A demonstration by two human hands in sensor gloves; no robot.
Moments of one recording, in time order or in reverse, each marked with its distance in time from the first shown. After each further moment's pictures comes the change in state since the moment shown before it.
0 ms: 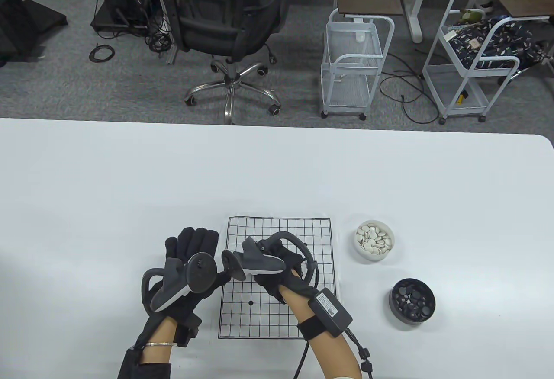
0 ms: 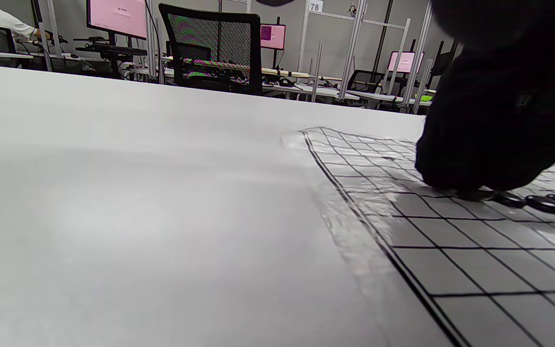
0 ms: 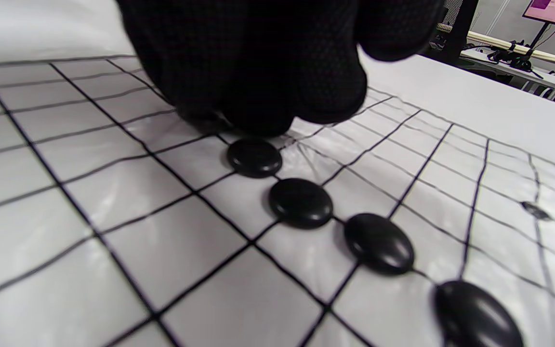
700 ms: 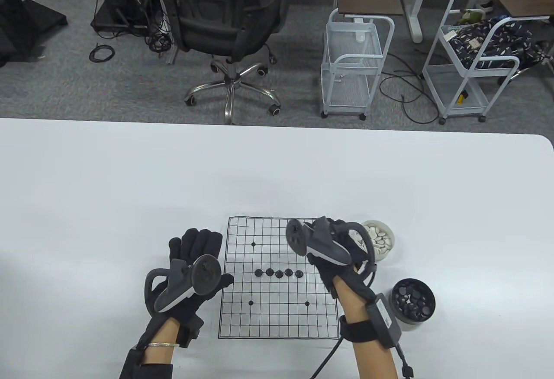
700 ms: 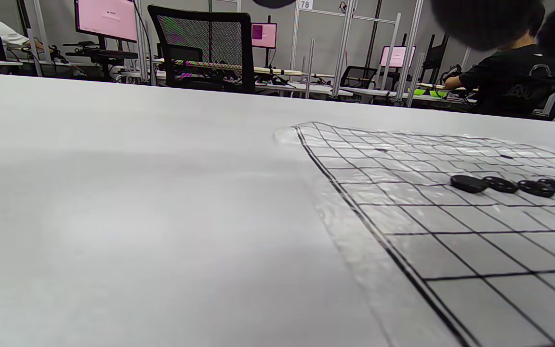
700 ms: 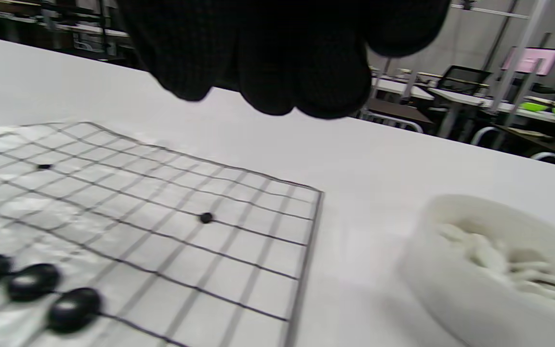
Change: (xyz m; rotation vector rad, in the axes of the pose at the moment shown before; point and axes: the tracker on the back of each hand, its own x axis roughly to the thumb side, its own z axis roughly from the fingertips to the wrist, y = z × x) left_hand 0.008 -0.003 0.000 -0.005 -0.021 -0.035; right_hand -0.129 -0.018 0.079 -0.087 0.457 -0.140
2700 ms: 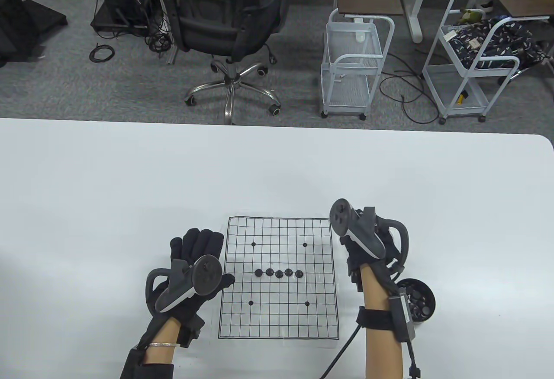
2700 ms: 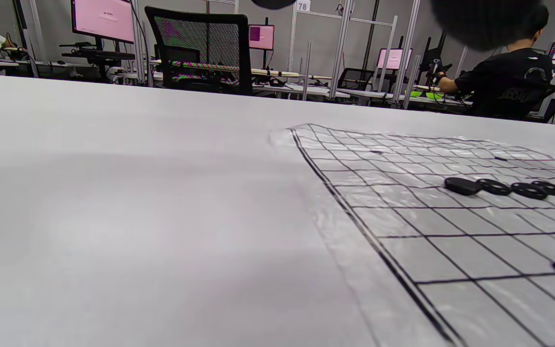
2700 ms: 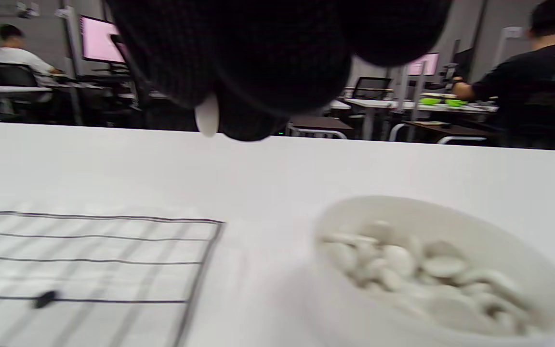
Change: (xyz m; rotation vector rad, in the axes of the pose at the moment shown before) left_hand 0.002 -0.001 -0.001 0.006 -0.007 0.004; right_hand -0.035 0.015 -0.020 -0.111 0.150 -0.153
